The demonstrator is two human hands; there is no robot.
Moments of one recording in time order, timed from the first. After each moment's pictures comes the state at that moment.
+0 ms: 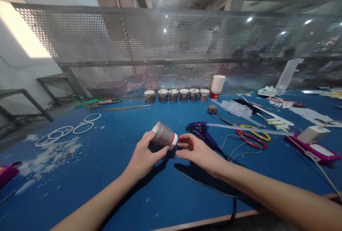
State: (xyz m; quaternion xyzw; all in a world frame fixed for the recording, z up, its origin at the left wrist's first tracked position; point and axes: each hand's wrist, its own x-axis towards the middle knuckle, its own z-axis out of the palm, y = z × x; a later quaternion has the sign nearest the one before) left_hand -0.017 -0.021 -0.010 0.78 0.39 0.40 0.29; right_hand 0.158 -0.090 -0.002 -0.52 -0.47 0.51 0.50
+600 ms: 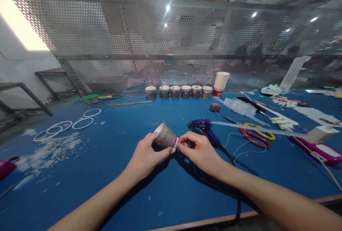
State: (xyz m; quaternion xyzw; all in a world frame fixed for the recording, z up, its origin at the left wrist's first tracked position) left_hand -0.016 -0.029 -0.003 0.77 0.44 0.33 0.32; right_hand 0.156 -0.083 -0.011 -0.52 -0.66 0.24 0.49
